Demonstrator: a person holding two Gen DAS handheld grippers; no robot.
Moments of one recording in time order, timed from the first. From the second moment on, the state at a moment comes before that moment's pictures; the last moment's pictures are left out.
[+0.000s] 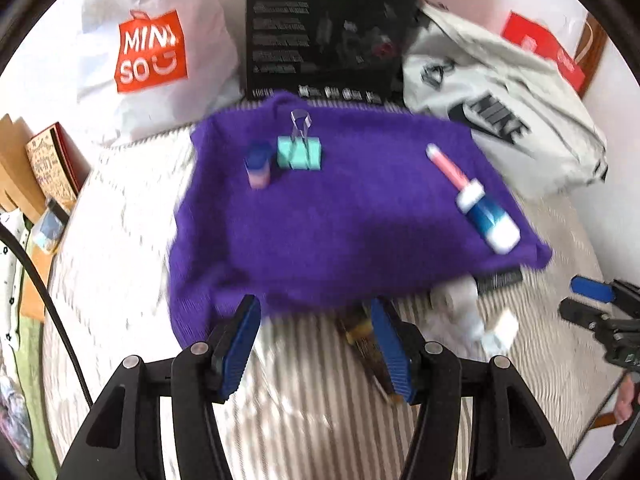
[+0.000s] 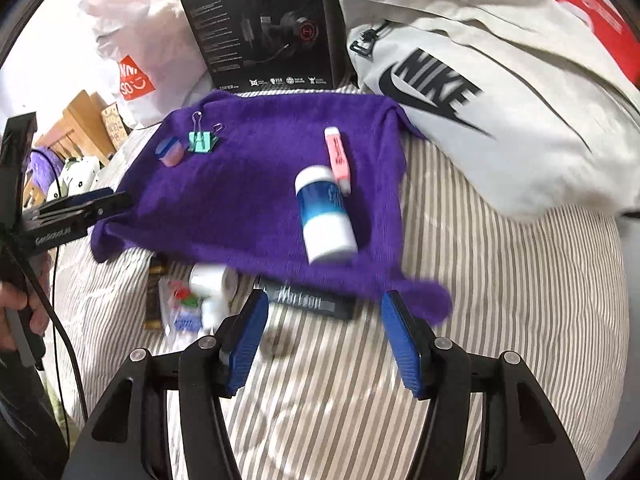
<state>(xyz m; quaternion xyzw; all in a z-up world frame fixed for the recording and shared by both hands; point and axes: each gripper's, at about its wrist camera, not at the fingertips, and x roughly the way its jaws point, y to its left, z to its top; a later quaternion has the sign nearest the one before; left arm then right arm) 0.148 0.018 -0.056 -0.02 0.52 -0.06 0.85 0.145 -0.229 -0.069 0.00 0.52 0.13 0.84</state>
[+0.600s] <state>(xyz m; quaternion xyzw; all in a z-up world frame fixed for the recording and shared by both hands) 0.124 -0.014 -0.100 0.03 0.54 -0.02 0.84 0.053 -0.249 -0.078 0.05 0.53 0.14 0.83</state>
